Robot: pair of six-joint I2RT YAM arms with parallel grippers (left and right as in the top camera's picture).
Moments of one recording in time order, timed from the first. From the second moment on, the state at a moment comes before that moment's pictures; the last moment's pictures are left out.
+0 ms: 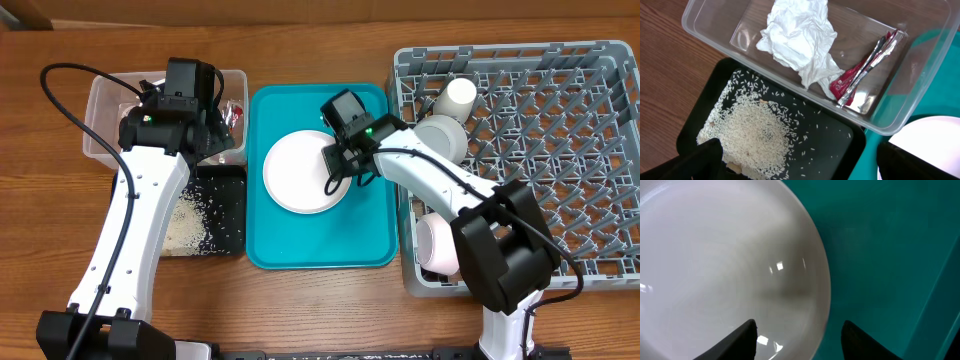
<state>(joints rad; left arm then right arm) -0.12 1.56 1.44 -1.06 -0.39 -0.54 0.59 2.03 1.46 -0.67 0.02 0.25</state>
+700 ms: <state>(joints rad) -0.12 1.56 1.44 -1.06 -0.39 -0.54 0.59 2.03 1.36 -0.56 0.03 0.29</state>
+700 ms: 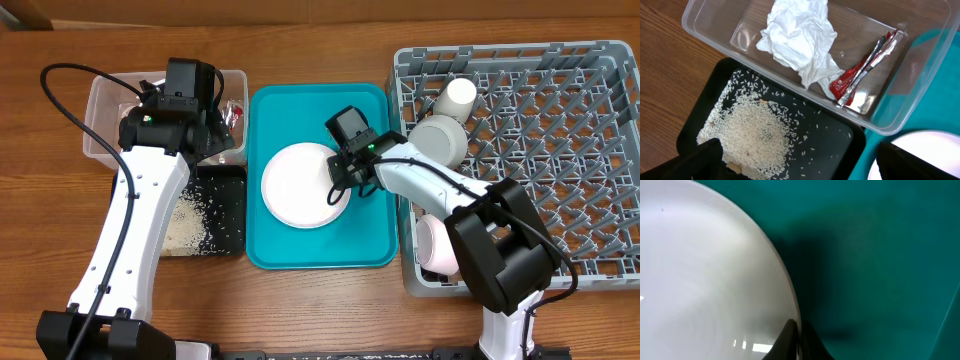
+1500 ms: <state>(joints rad) -0.12 1.56 1.44 -1.06 -0.39 -0.54 0.55 1.39 1.70 -1.08 0.81 0.22</state>
